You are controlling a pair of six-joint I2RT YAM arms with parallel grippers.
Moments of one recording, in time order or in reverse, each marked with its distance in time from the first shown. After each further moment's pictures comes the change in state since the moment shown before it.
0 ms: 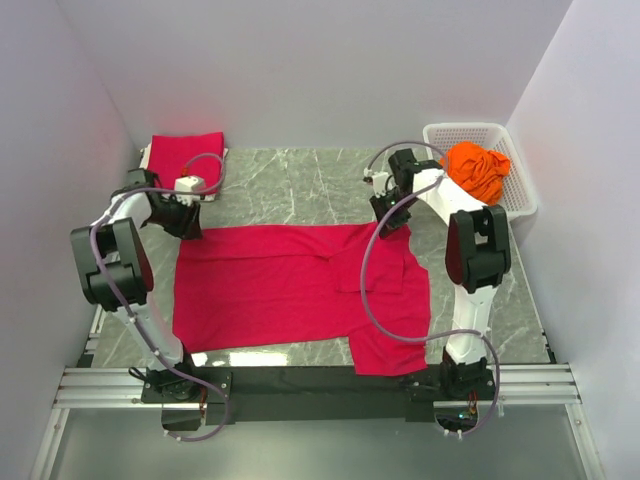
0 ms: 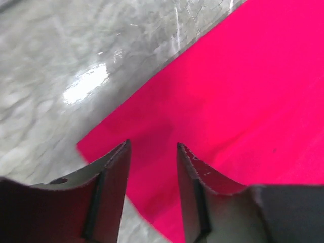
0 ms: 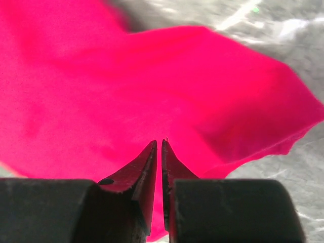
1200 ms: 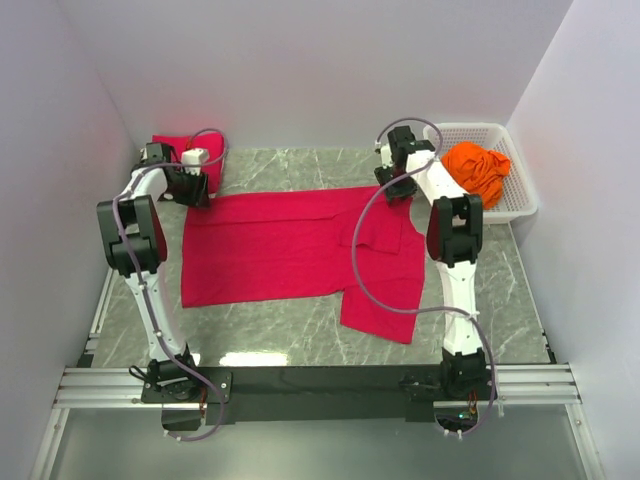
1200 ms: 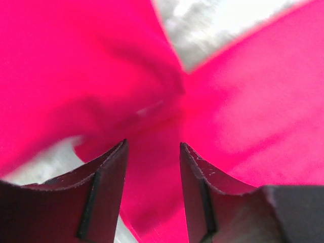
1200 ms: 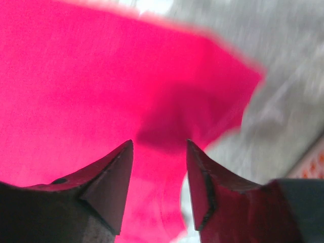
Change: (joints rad) left arm -0.092 0.381 0.467 0.055 -0.132 -0.303; right arm -0.052 0.420 0.584 -0.015 0.381 0.107
